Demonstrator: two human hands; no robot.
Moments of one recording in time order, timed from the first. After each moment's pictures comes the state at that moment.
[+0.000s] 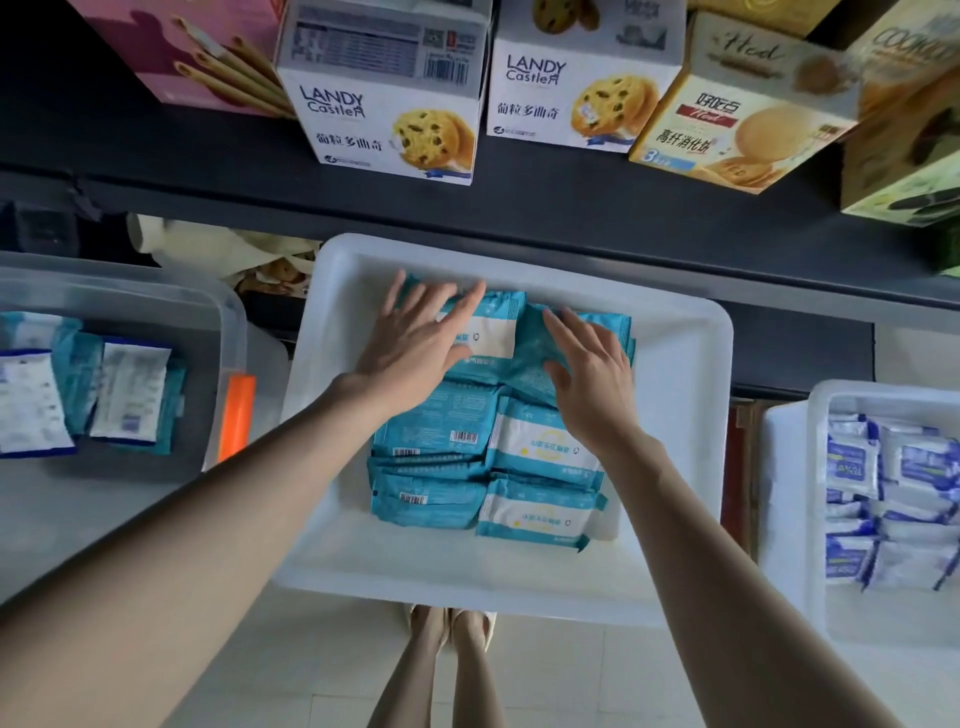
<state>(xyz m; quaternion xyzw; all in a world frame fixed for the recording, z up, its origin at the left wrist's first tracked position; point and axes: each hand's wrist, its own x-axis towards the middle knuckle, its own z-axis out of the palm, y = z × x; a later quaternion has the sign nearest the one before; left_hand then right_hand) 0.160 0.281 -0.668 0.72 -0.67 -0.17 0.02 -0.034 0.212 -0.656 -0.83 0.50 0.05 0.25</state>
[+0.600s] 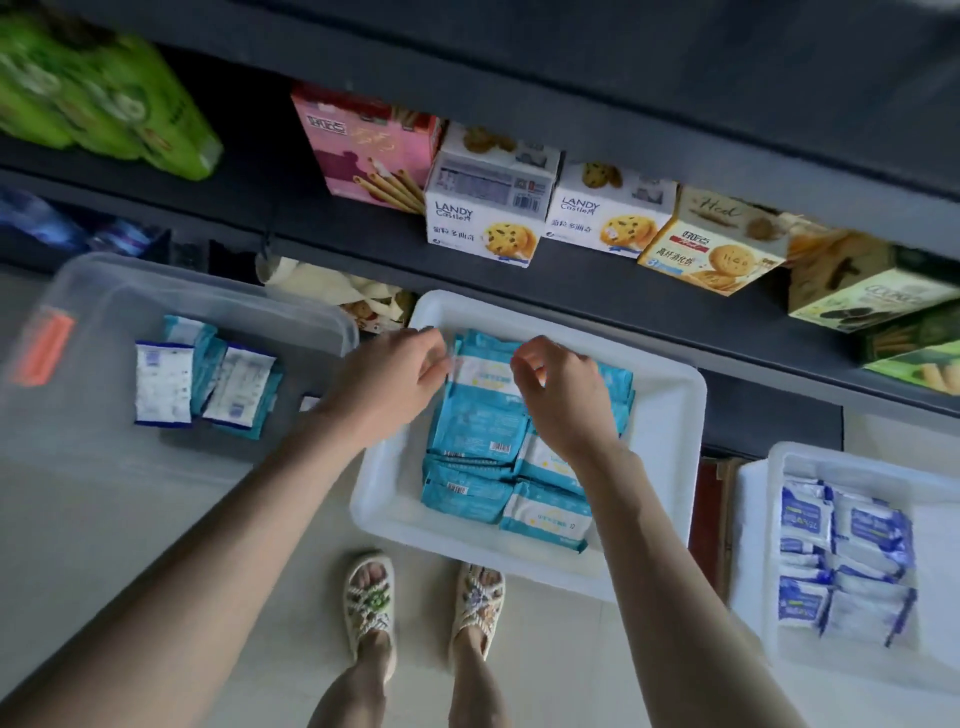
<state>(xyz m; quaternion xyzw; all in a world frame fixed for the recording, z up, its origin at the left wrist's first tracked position) 0.194 0.365 -0.500 0.80 -0.52 -0.22 0.19 0.037 0.267 -0.502 -0.82 0.46 -0.03 0.33</state>
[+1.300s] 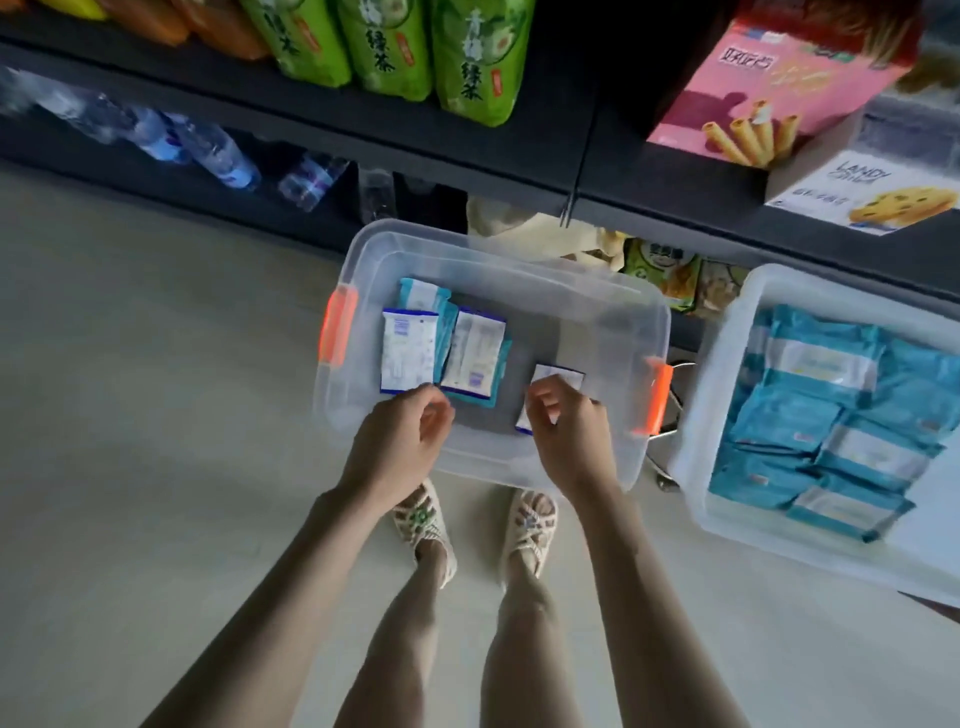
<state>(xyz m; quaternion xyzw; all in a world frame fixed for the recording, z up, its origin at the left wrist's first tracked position) 0.461 0.624 -0.572 0.83 -0.34 -0.38 0.24 0.322 0.507 -0.581 -0.73 0.54 0.04 0.43</state>
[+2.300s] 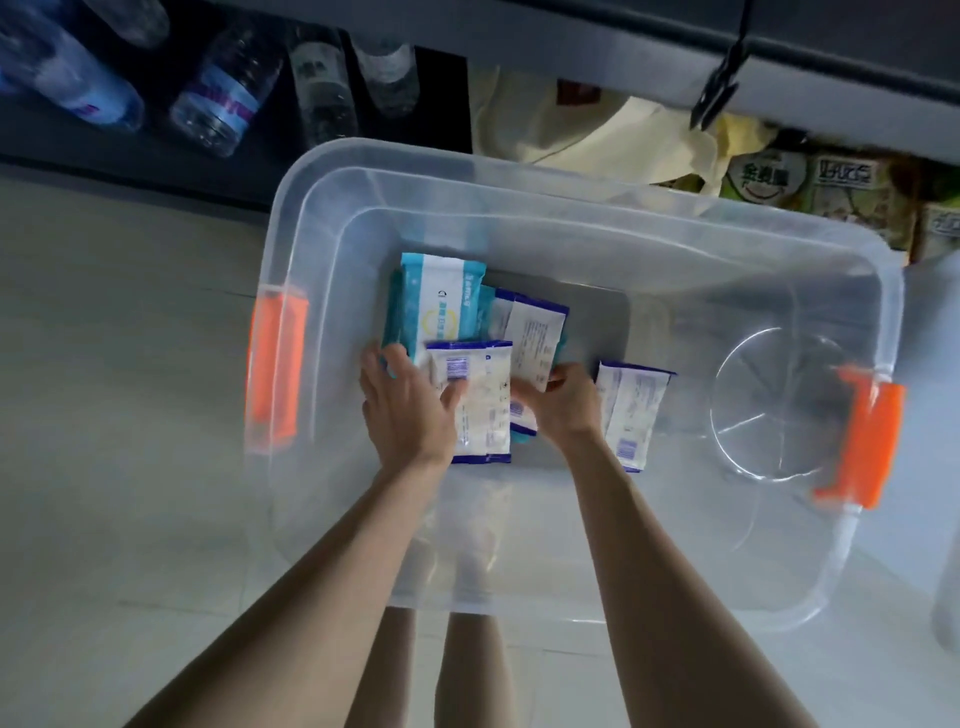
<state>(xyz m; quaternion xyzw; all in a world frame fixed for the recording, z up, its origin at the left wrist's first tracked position) 0.504 0.579 -0.797 0.93 -0.18 -0.31 0.11 0.394 0.495 -0.817 -0.52 0.70 0.12 0.48</state>
